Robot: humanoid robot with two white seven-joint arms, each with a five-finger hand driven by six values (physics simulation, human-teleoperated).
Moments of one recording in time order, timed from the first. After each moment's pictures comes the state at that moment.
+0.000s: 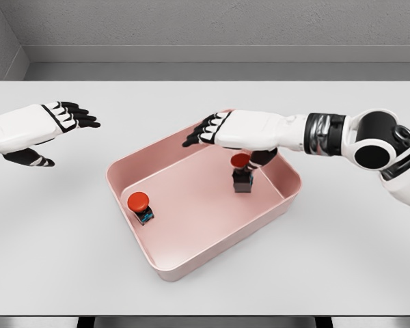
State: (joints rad) left arm -0.52 1.09 -0.62 -1.55 -0.32 -0.61 -0.20; right arm -0.82 -0.68 0.85 -1.75 0.26 -0.27 0.61
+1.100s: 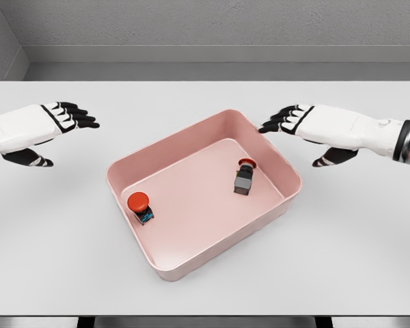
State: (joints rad) left arm -0.52 1.09 -0.62 -1.55 -0.33 -0.61 -0.20; right arm -0.48 -0.88 0.43 -1.75 0.24 -0.43 0.61
